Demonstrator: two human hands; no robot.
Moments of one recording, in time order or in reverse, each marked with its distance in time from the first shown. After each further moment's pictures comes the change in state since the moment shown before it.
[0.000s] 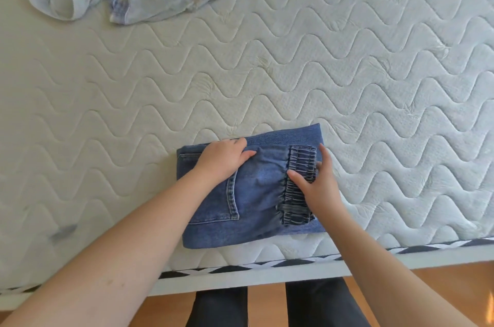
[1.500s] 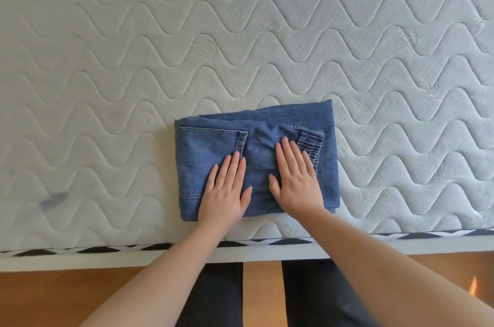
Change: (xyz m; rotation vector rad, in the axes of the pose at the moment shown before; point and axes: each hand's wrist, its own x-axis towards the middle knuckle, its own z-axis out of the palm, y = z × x) left_hand -0.122 0.036 0.128 0.158 0.159 -0.138; right_hand -0.005 0.074 0.048 -1.058 -0.042 -0.638
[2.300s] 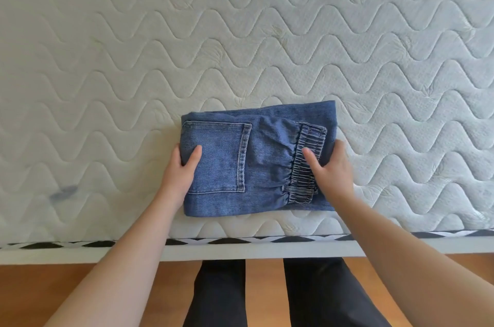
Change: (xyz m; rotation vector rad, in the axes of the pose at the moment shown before) left_hand 0.016 -0.090 -0.049 -1.300 0.053 -0.787; right_hand 0.005 0.045 -0.039 0.661 0.134 0.598
